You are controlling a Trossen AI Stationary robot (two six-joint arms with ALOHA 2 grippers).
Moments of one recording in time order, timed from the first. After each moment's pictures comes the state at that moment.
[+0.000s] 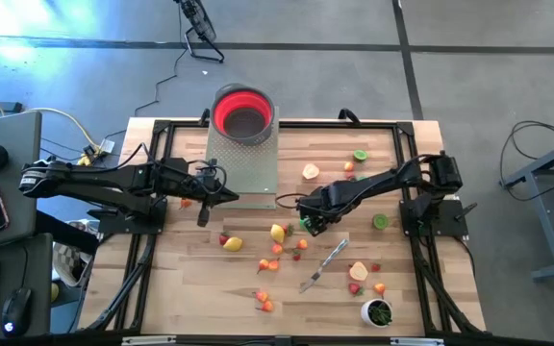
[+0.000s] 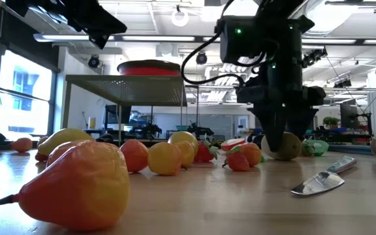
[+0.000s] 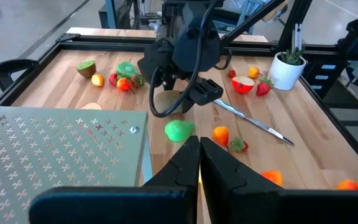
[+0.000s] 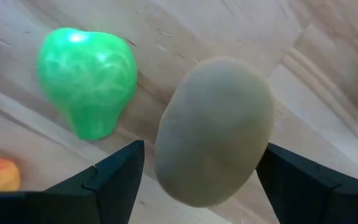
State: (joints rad) left arm 0.03 0.81 0.61 -0.09 0.06 -0.03; right arm 0.06 1.81 1.13 -0.88 0.08 1.02
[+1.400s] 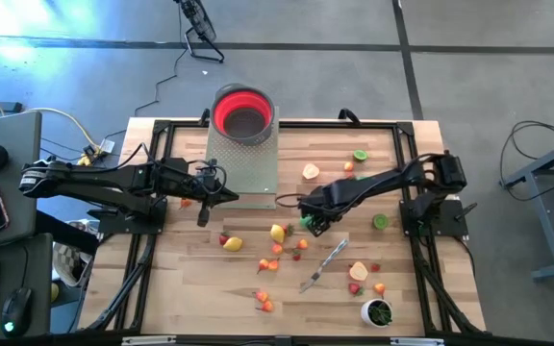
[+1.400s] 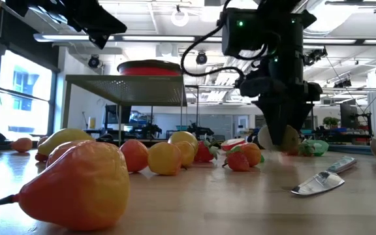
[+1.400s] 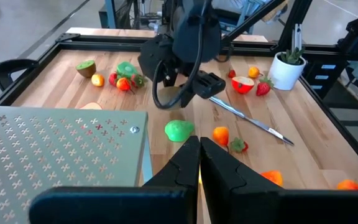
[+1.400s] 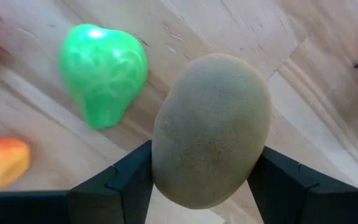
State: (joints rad) left arm 0.03 0.81 0.61 -0.09 0.06 -0.03; right arm 0.06 1.76 1.13 -0.89 0.08 0.93
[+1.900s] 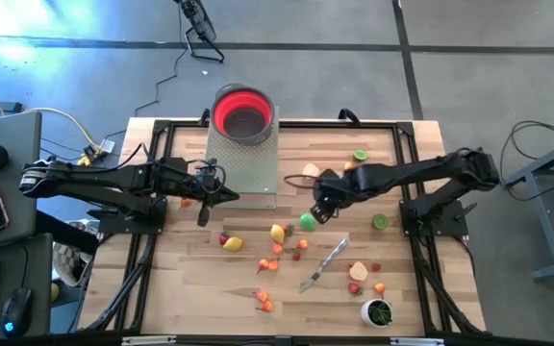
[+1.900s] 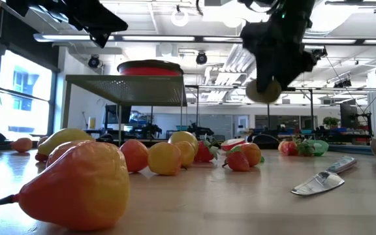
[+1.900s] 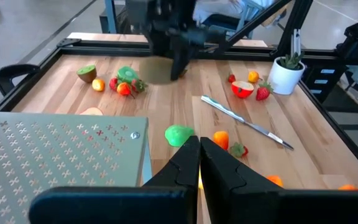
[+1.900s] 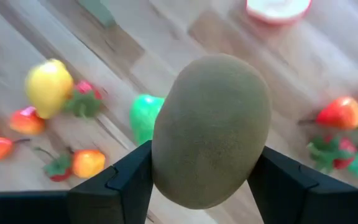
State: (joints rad) left arm 0.03 0.81 0.61 -0.07 0.06 -0.03; right arm 0.02 1.48 1.13 -0.86 0.16 0.86
